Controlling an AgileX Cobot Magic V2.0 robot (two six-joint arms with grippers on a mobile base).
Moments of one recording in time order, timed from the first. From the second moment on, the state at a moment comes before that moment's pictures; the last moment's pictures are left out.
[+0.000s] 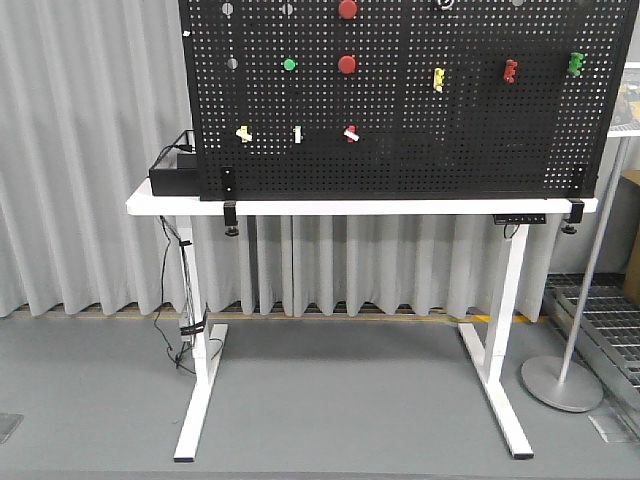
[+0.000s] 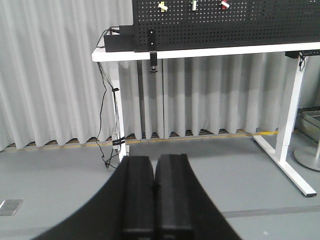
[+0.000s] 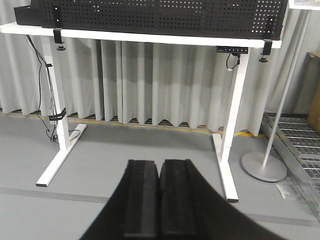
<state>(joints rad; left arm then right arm) -0.07 -0.01 0.03 -0.01 0.13 0.03 0.11 -0.01 0.03 -0.23 0.20 0.18</state>
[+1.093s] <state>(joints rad) -0.07 -0.01 0.03 -0.01 0.13 0.03 0.11 -0.01 0.03 -0.23 0.20 0.18</state>
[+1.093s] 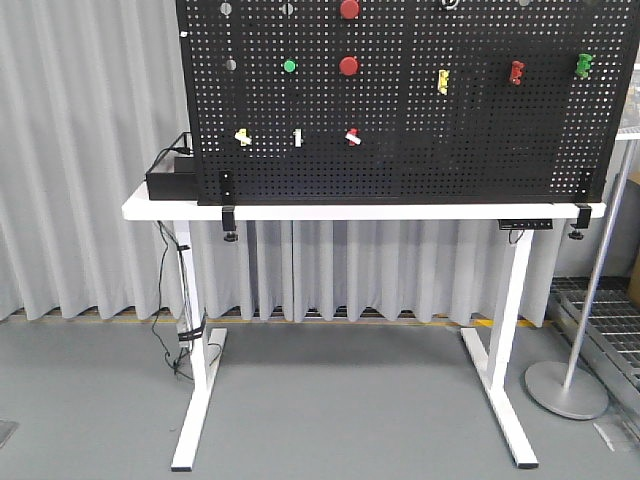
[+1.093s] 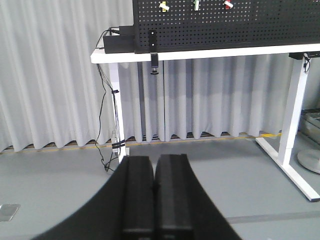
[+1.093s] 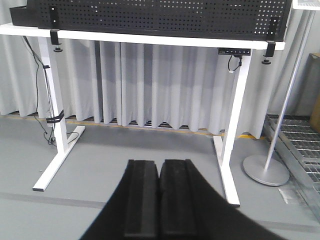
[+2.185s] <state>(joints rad) -0.07 -0.01 0.03 -0.01 0.13 0.03 0.11 -0.01 0.03 -0.23 0.20 0.18</state>
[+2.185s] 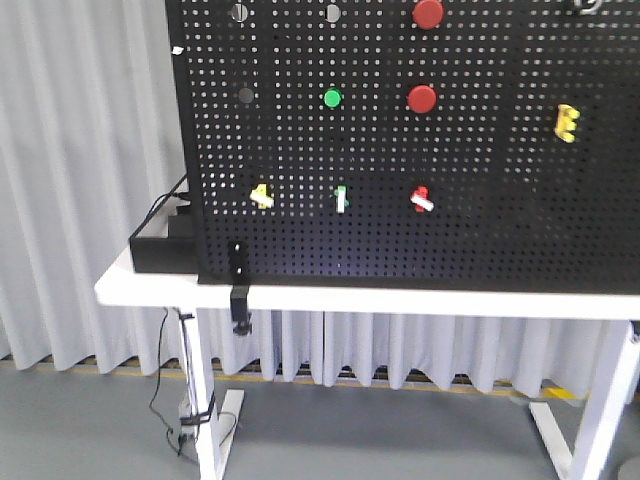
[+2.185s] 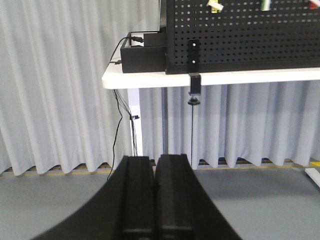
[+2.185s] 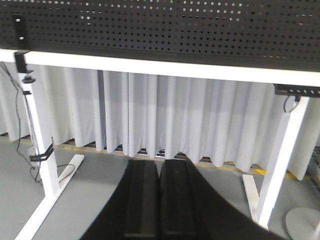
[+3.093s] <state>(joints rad) -0.07 -0.01 0.03 -0.01 0.13 0.03 0.11 -0.01 0.03 -0.23 0.20 0.18</state>
